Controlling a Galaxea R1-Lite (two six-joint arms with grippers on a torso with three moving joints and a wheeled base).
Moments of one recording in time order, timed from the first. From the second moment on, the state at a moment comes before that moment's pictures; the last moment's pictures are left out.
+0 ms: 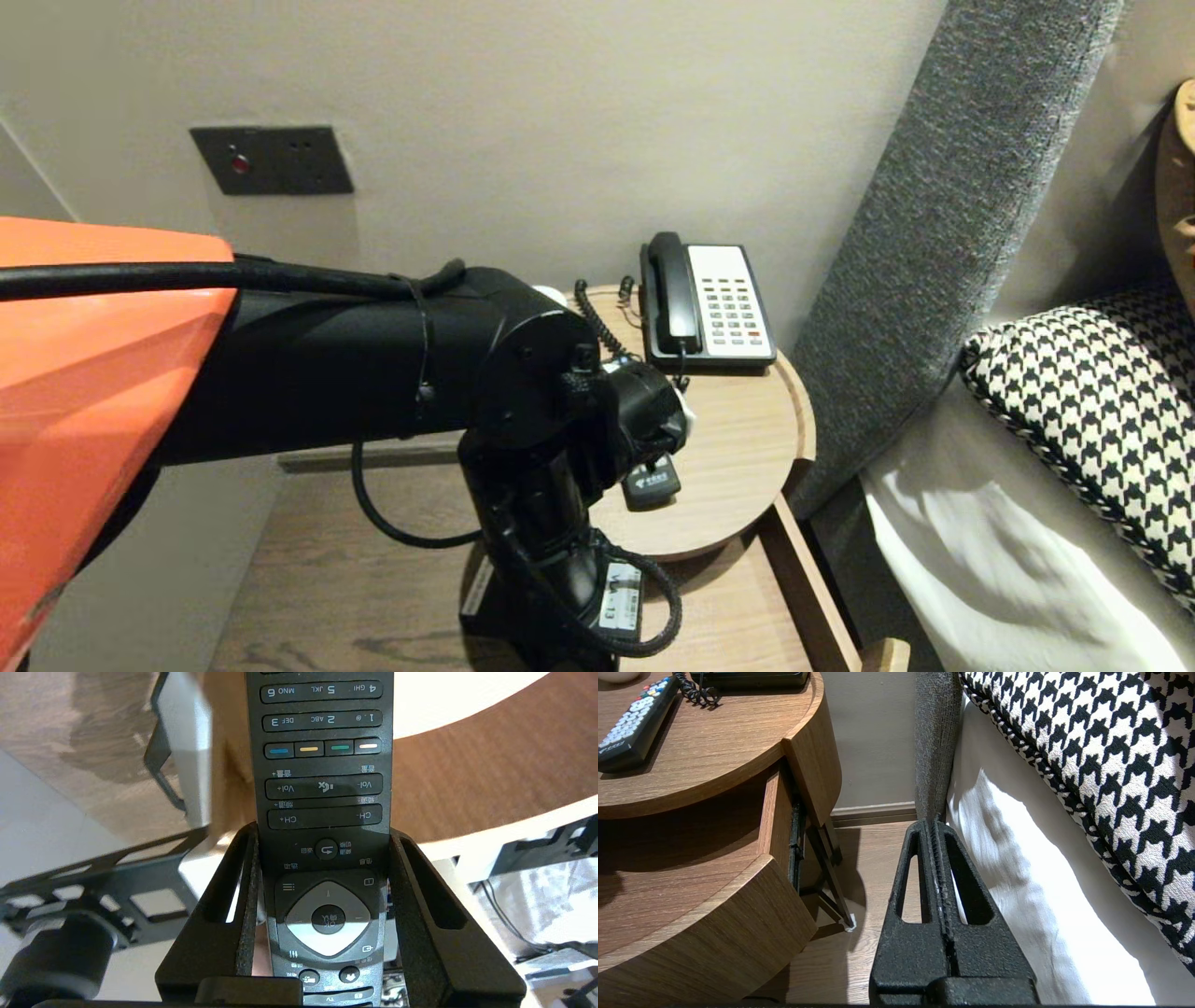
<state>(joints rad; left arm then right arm) -0.96 2.08 -1.74 1.12 -0.14 -0.72 0.00 0.00 0.00 -0.11 -0.02 0.02</state>
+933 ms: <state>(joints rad) -0.98 2.23 -1.88 1.11 -0.12 -0.73 0.00 0.00 0.00 -0.11 -0.02 0.02</state>
